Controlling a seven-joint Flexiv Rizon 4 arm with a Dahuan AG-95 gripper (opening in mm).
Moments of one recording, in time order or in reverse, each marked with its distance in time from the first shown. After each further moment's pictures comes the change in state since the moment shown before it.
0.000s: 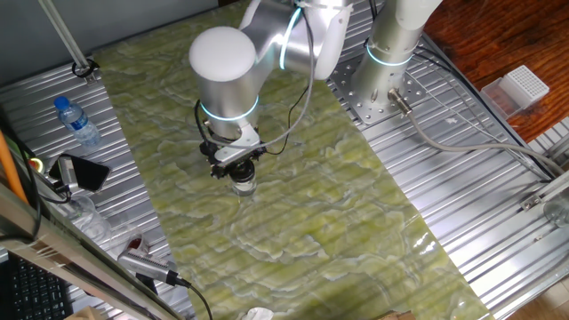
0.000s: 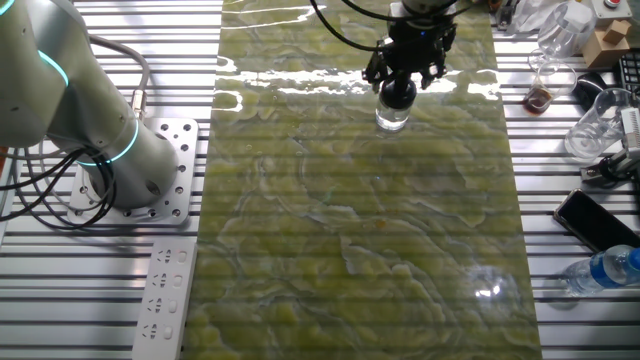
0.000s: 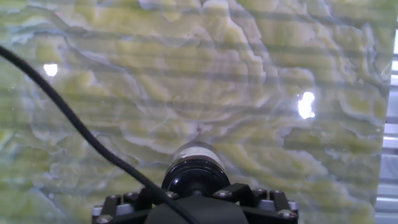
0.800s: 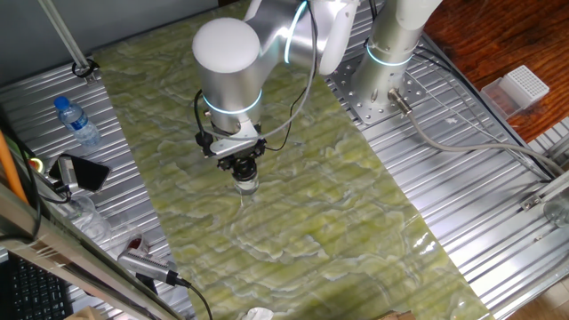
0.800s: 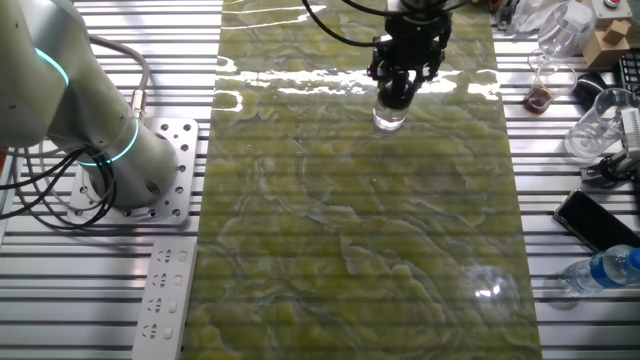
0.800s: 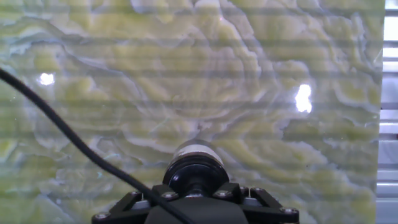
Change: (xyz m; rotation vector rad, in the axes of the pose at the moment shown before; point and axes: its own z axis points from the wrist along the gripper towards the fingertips) arm 0.002 0.004 -0.012 0.002 0.001 0.109
